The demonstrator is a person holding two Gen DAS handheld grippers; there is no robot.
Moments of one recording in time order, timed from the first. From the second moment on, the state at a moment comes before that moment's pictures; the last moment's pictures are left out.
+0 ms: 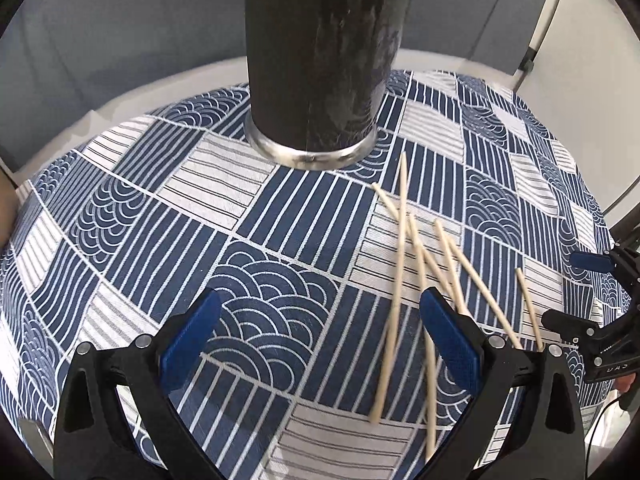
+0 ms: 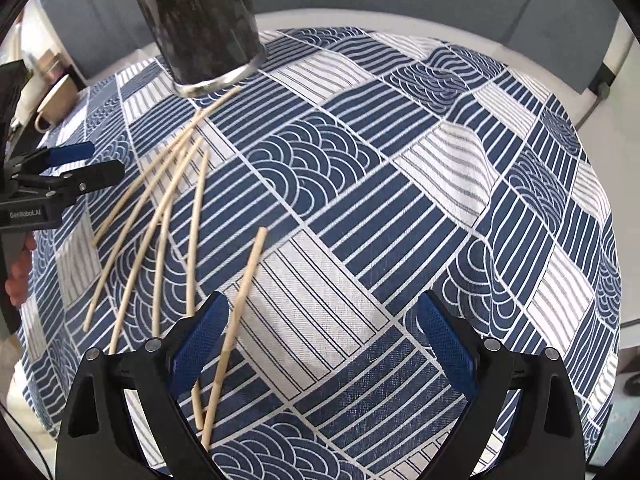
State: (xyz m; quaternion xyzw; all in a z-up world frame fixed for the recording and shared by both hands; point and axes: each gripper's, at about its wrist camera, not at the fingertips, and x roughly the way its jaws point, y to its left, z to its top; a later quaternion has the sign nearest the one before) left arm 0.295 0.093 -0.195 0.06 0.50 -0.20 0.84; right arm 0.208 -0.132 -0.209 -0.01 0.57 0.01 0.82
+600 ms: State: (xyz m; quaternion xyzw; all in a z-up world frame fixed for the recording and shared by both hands) left arm 0.306 0.069 -0.210 0.14 0.50 -0.21 0.83; right arm 0.214 -0.128 -0.221 0.00 0.58 -0.02 0.81
